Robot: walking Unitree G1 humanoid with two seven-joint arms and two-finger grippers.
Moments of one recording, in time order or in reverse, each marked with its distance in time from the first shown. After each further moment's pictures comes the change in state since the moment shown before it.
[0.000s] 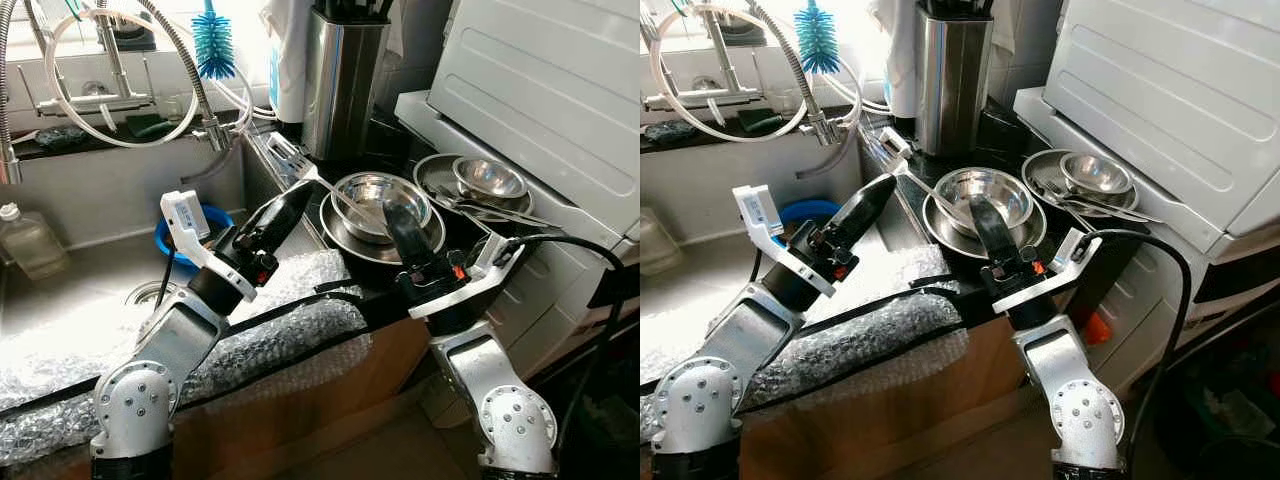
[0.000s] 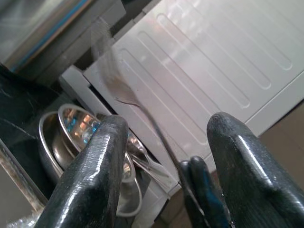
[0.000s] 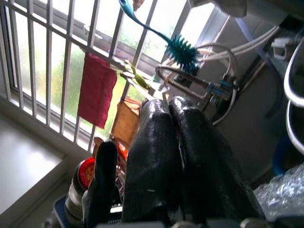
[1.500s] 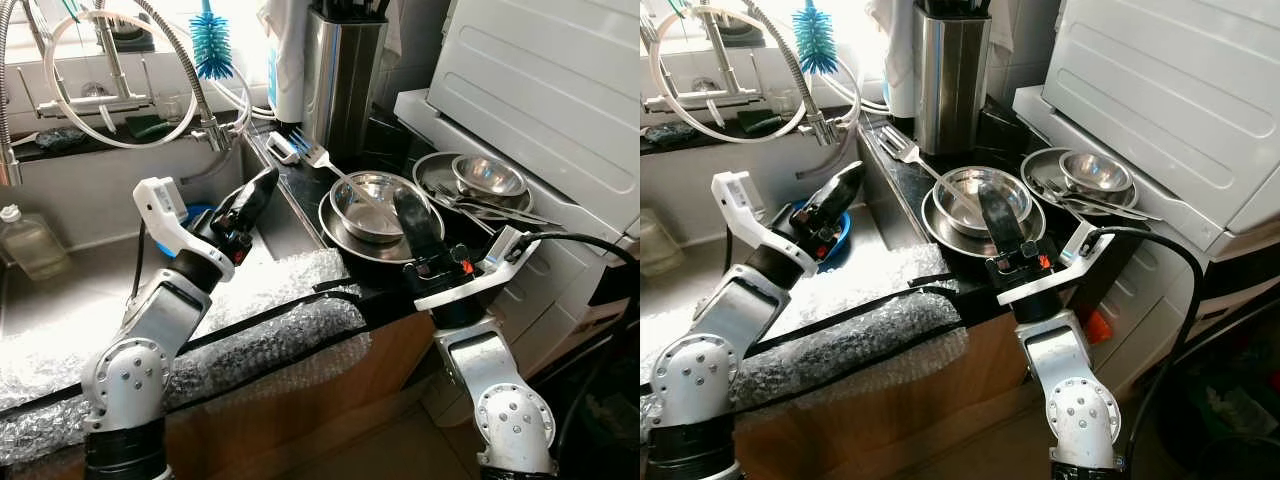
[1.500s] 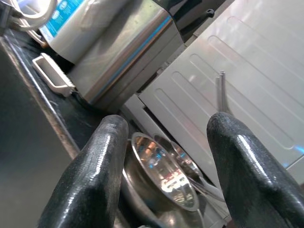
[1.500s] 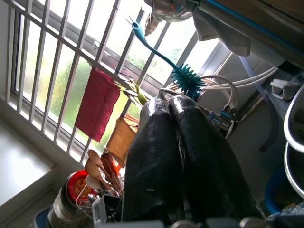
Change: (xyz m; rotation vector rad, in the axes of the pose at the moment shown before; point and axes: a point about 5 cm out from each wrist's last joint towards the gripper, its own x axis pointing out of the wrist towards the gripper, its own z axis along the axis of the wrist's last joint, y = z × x) left arm -0.002 0.032 0.030 0.137 -0.058 0.198; right arm -0.001 0.010 0.018 -0.125 -0.095 0.027
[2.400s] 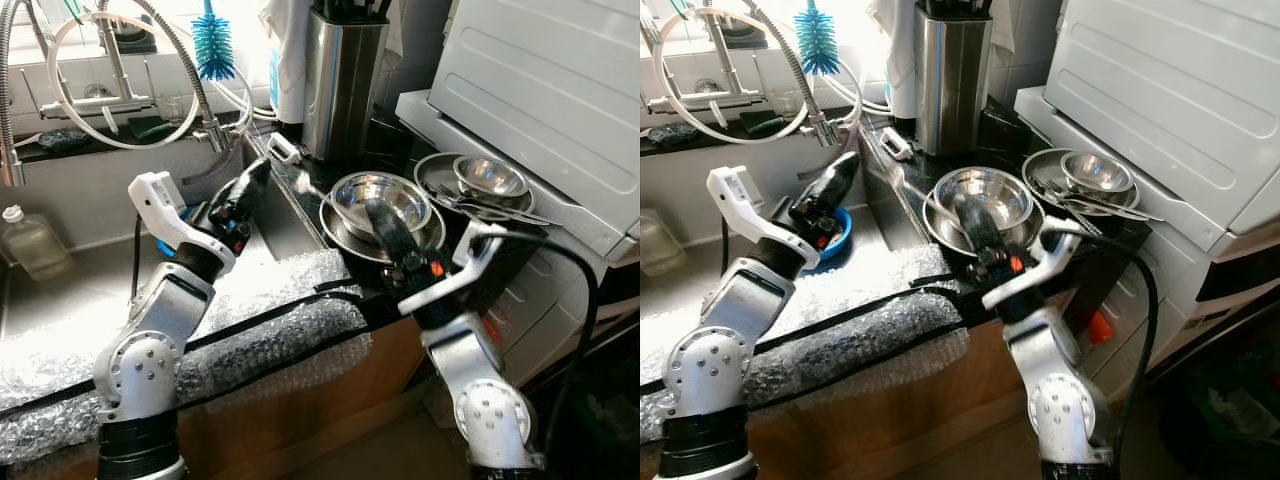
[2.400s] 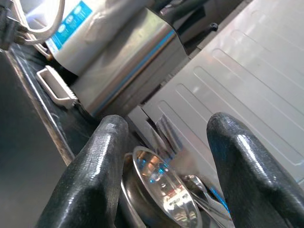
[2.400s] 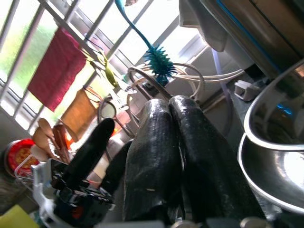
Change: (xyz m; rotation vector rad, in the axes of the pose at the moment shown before) left arm 0.012 -0.004 -0.001 -0.022 -0.068 0.027; right arm 0.004 -0.008 -0.015 -0.242 0.085 -0.072
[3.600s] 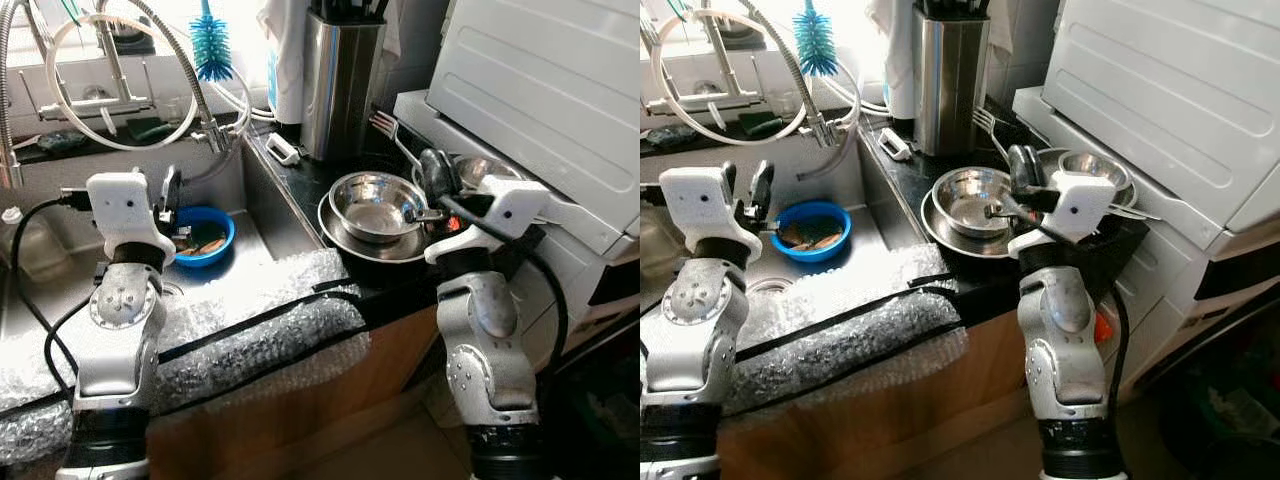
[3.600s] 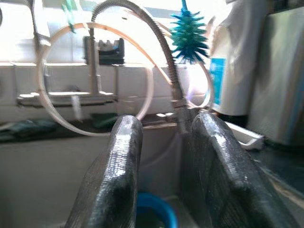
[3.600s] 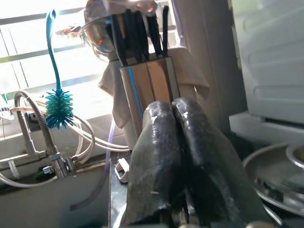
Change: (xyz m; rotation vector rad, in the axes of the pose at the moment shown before) left arm -0.009 0.049 0.033 0.874 -0.169 0.416; right arm 0.029 -0.006 0.042 -0.748 -0.176 -0.316
